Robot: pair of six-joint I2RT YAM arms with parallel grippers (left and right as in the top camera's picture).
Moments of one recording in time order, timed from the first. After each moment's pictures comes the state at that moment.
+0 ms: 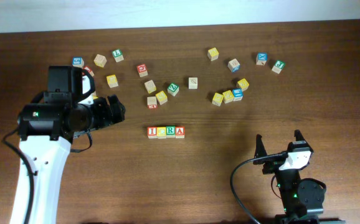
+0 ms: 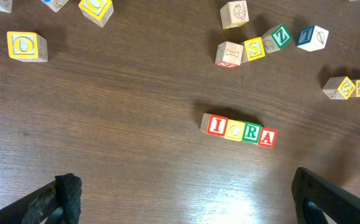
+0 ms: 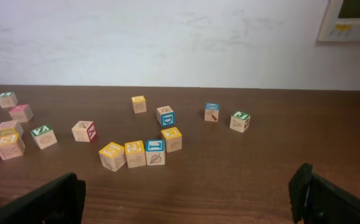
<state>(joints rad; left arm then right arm) -0.04 1.35 1.38 -1.17 0.12 -0.34 0.01 0.01 0.01 -0.07 -0.05 0.02</state>
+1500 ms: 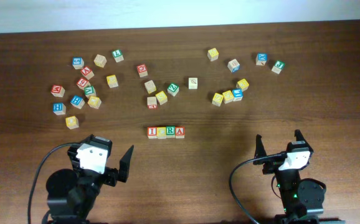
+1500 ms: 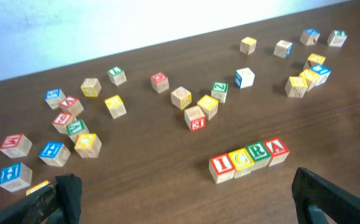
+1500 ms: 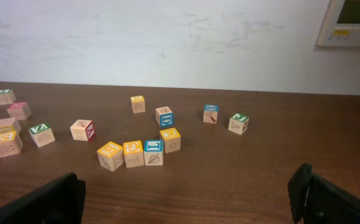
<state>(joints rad) -0.02 0.38 0.48 -0.49 0.24 0.16 0.01 0.01 0.01 -0.07 -0.05 0.00</state>
